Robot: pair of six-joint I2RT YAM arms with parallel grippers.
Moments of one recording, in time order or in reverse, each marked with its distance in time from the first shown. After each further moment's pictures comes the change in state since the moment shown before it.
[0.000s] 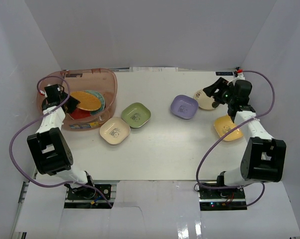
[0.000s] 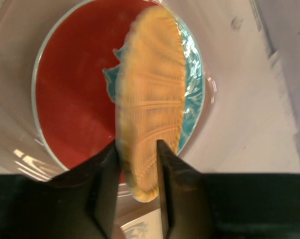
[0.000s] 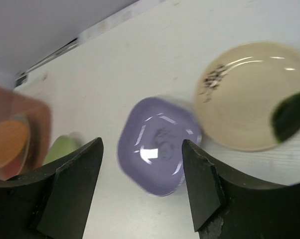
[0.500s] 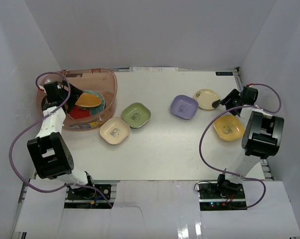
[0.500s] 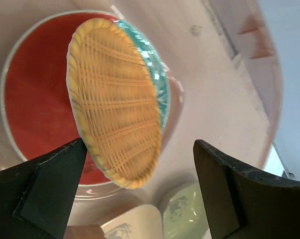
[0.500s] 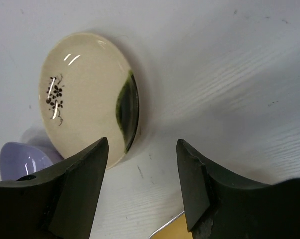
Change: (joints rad) left arm -0.016 -0.038 0.021 0.046 0.019 -0.013; right arm -0.197 0.346 0.094 -0.087 0.216 -0.022
